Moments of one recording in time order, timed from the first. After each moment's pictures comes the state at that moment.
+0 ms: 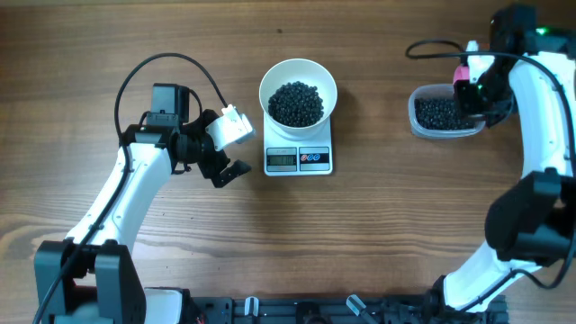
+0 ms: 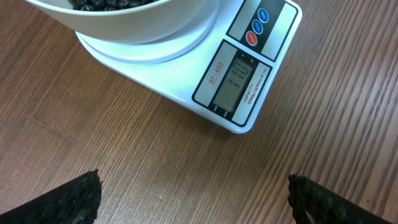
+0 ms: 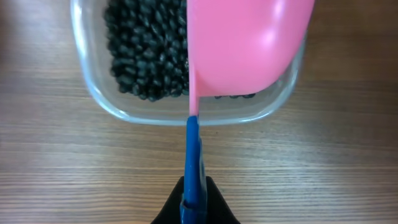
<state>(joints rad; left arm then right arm) -0.08 1.54 0.99 -0.66 0.53 0.93 -0.15 1.91 1.74 -1.36 0.06 -0.18</state>
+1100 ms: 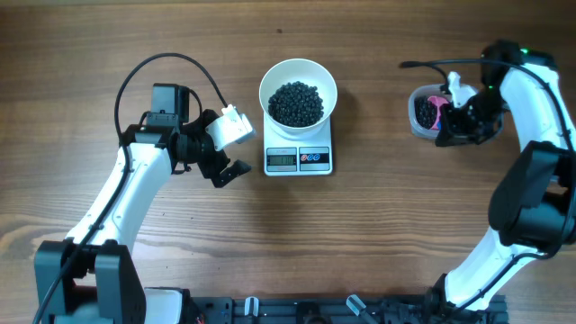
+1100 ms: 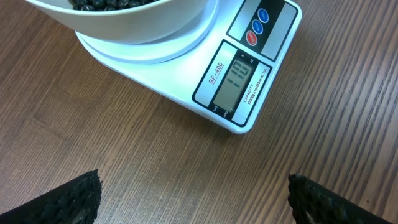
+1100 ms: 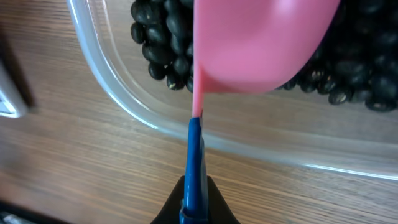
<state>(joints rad) -0.08 1.54 0.99 -0.66 0.53 0.93 -0.23 2.00 1.57 -1.31 -0.25 -0.29</state>
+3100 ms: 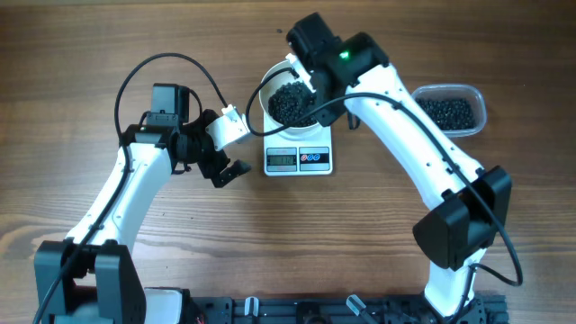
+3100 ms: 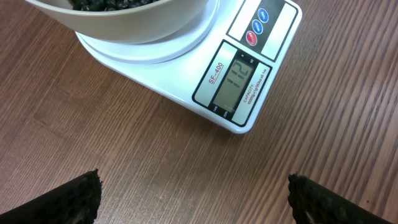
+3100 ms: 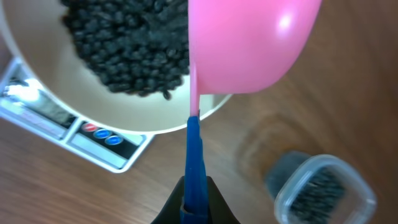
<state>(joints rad) -0.08 1.54 0.99 -0.66 0.53 0.93 0.58 2.00 1.95 -1.28 0.29 -0.17</state>
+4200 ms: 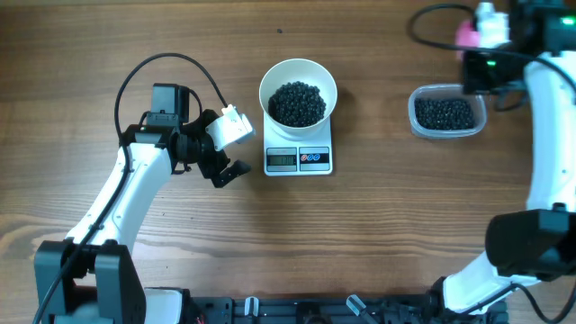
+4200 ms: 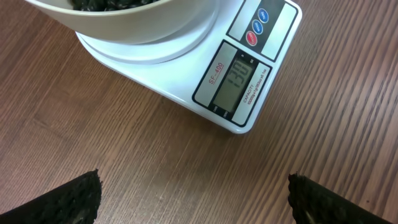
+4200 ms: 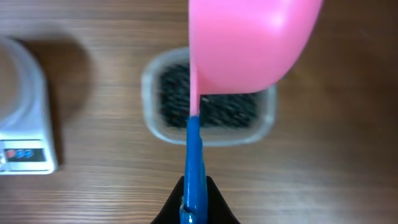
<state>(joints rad) -0.08 1.54 0.99 -0.66 0.53 0.93 -0.15 1.82 1.95 -1.41 -0.03 -0.14</state>
